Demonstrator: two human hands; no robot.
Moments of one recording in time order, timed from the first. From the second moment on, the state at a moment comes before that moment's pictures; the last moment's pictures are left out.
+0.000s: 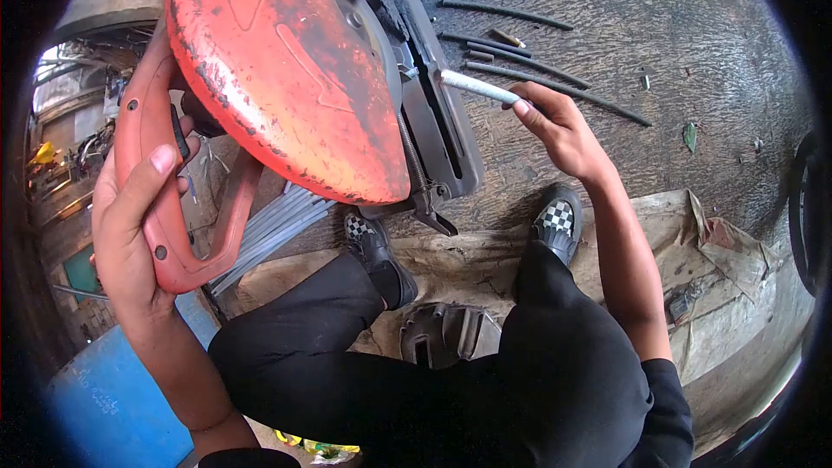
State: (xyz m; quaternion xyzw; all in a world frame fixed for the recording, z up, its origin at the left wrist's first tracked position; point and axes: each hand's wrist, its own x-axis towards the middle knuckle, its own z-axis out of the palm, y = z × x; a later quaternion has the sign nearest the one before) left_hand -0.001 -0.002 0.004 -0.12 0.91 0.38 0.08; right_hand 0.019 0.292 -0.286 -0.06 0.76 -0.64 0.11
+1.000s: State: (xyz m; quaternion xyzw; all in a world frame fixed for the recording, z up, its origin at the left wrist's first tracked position) left_hand 0.003 0.000 -0.001 -0.16 0.89 0.44 0.02; right_hand -0.055 0.254 -0.269 -0.14 0.95 -0.24 -0.13
